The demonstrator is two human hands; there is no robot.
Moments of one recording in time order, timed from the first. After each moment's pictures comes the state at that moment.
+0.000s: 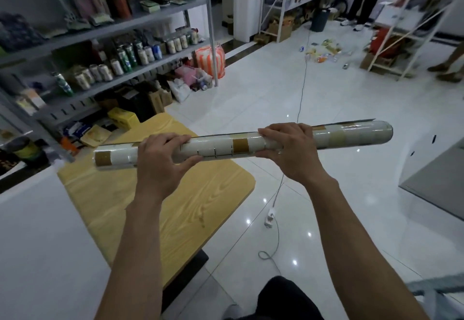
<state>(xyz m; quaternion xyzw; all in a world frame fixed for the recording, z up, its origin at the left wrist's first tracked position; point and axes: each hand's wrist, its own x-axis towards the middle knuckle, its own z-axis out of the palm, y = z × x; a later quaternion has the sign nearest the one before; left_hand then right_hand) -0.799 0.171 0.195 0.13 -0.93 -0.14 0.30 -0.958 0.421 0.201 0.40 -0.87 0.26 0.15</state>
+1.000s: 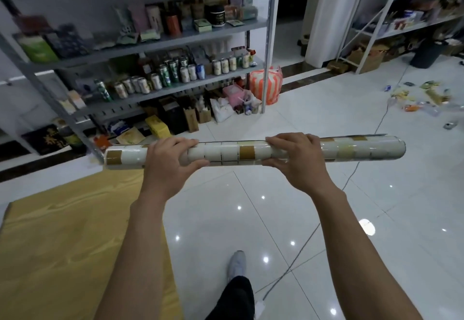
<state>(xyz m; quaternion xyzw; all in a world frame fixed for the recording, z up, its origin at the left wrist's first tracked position) -1.193 0.147 0.206 0.30 -0.90 -0.10 0.32 -1.425 0.329 0.203 0.54 -0.79 0.28 0.09</state>
